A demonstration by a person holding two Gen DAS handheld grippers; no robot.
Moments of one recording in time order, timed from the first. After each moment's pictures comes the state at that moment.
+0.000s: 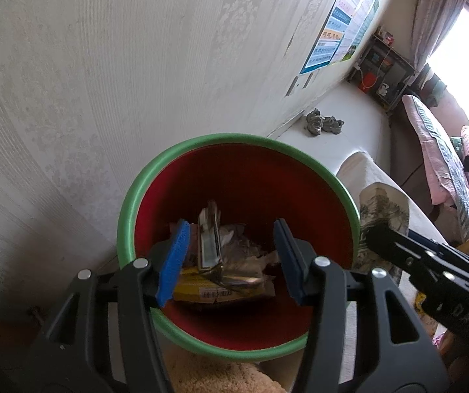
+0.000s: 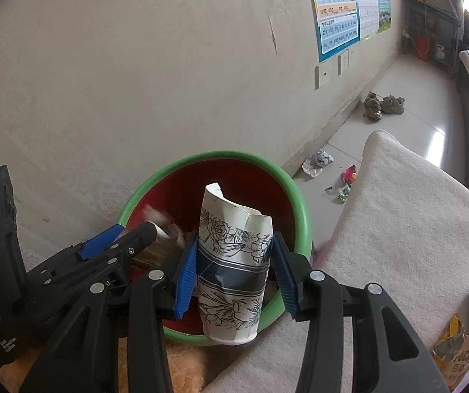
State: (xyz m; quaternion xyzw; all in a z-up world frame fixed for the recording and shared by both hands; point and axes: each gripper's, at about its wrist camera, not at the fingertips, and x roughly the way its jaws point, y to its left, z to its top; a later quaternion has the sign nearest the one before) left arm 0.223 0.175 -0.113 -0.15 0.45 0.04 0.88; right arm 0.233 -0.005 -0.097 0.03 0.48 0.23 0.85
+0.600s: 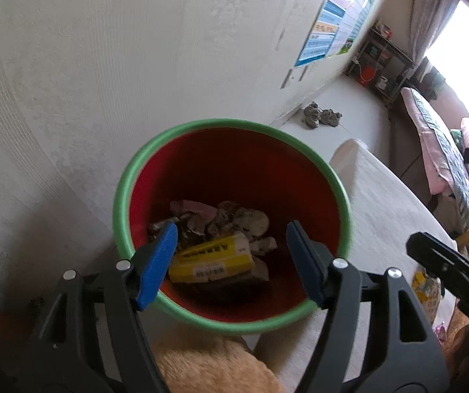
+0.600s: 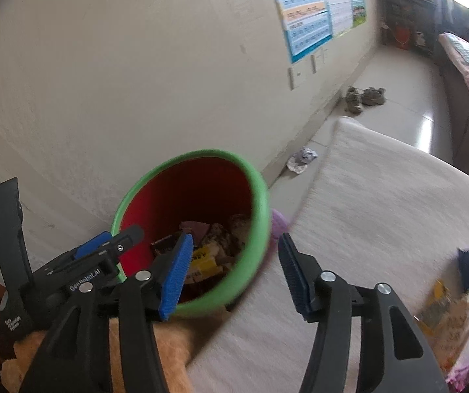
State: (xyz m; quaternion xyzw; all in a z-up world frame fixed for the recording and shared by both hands) left arm 0.199 0.154 -0.107 -0.14 0.46 0.03 0.88; right arm 0.199 -0.075 -0.083 0.07 0.47 0.19 0.86
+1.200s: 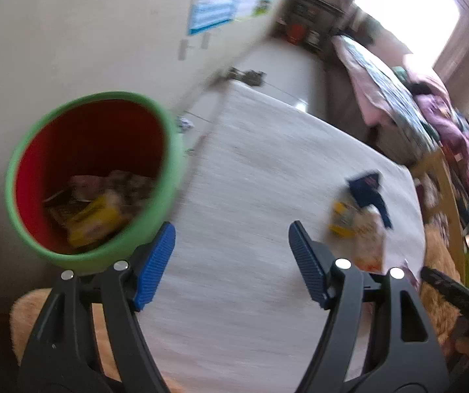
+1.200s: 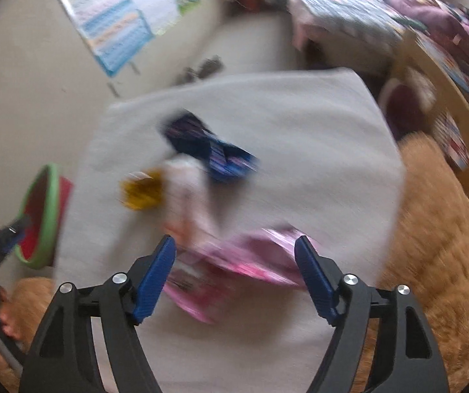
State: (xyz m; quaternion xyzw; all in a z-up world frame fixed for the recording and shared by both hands) left arm 0.164 -0.010 -0.097 -0.07 0.48 -0.12 0.86; right arm 0.061 -0.340 -0.119 0.16 0.53 -0.08 0.83
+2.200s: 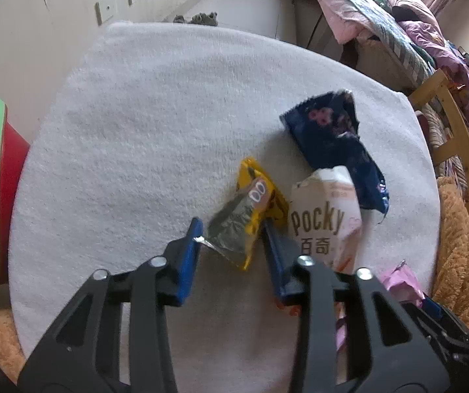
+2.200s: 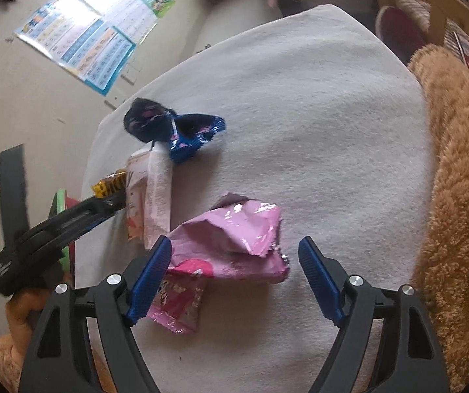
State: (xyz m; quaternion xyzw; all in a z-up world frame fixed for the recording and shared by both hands) left arm 0.211 -0.167 -0.172 0.01 0.56 -0.17 0.81; right arm 0.053 -0.374 -0.161 0.29 0.51 -0.03 0.81
